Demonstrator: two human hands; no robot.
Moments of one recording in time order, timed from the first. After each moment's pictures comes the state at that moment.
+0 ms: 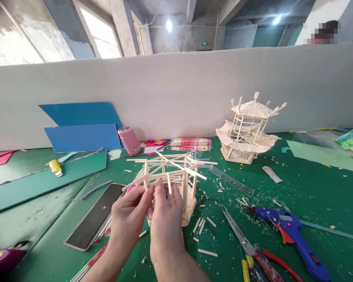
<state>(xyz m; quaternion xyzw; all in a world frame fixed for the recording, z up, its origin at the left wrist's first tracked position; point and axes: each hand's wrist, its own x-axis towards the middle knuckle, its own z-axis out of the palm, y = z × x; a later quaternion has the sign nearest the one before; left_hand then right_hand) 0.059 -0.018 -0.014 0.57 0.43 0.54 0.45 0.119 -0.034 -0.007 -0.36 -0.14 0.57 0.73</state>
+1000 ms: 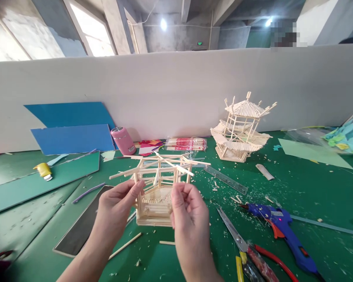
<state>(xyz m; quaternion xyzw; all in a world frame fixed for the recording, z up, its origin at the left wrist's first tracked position) 0.044 0.001 -0.007 0.59 0.49 0.47 0.44 0.168 -0.065 -0.010 -0.50 -0.27 0.43 0.70</state>
